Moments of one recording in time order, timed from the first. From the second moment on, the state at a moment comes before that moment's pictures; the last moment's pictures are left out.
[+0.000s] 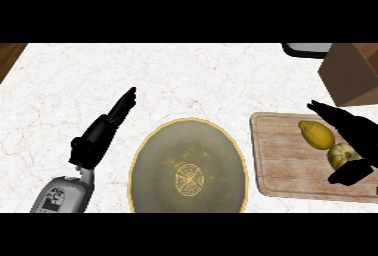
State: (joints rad) left arm -0.19 0.19 -0.17 -1.54 -0.03 -0.09 0.08; right arm -0.15 -0.60 0.07 -1.56 0.68 0.39 0.02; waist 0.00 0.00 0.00
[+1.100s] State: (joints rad) left arm -0.19 0.12 -0.11 -1.55 -0.11 -0.15 0.09; right arm -0.18 -0.46 0.05 -1.36 0.95 0.35 -0.07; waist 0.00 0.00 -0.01
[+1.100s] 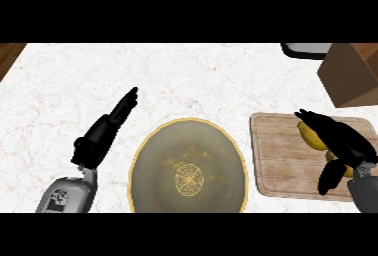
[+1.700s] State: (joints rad) left arm -0.20 0.11 -0.09 -1.54 -0.12 -0.17 0.09; right arm -0.25 -0.46 0.03 -1.24 1.03 0.26 -0.20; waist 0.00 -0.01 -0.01
